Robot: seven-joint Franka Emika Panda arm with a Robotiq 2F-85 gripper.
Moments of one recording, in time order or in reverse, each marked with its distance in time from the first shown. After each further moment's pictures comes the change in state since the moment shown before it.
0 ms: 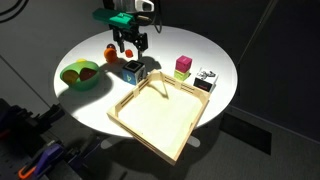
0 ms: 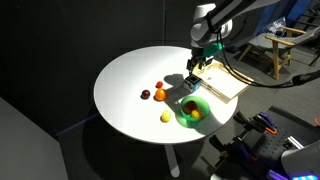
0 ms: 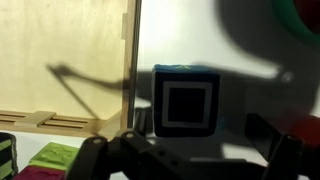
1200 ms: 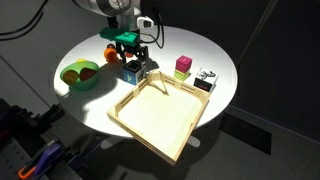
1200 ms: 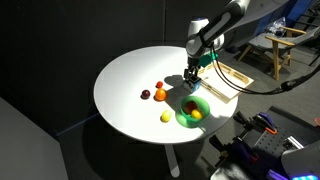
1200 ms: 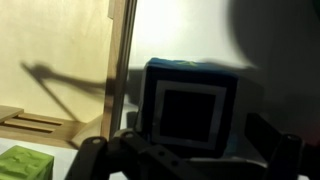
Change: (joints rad) arm 0.000 0.135 0.018 0.047 -0.028 0.088 -0.033
